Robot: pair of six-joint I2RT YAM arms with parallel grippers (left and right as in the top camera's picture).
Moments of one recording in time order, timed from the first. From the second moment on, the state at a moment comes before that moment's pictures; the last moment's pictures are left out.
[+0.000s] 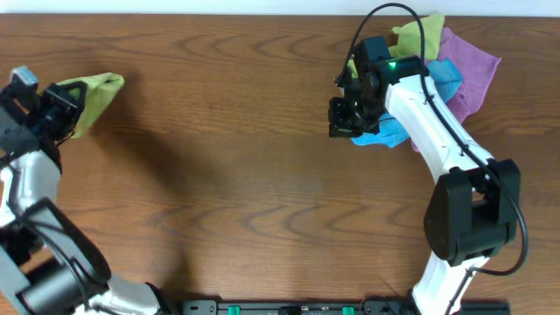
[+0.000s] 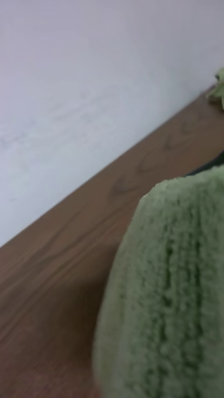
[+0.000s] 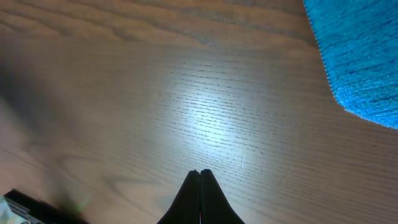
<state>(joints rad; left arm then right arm) 0.60 1.75 1.09 0.10 0.73 -0.61 0.26 1.97 1.63 -1.10 -0.37 0.27</state>
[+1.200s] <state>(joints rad) 0.50 2.13 1.46 -0.55 0.63 -0.40 0.31 1.97 1.63 -1.09 -0.36 0.27</state>
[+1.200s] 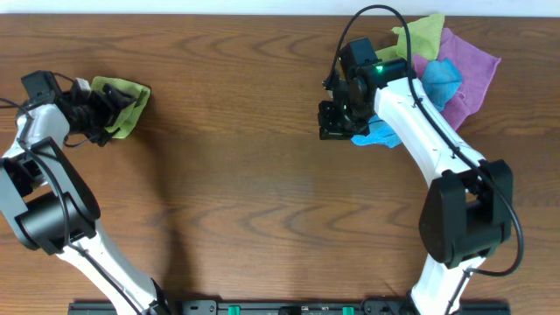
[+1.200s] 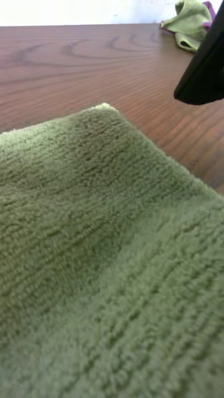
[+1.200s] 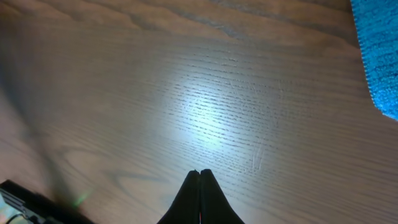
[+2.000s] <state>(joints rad) 0.57 1.85 1.46 -0.58 0.57 -0.49 0.33 1.97 1.63 -1.08 -0.36 0.27</state>
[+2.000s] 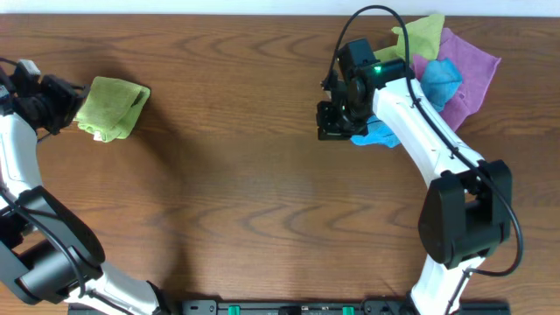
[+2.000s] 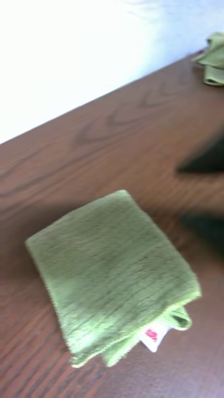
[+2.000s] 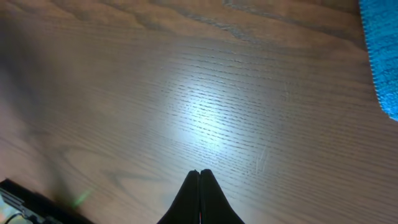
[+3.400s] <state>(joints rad) 0.38 2.17 1.46 -0.35 0.33 -0.74 0.33 1.97 1.63 -1.08 -0.36 0.26</state>
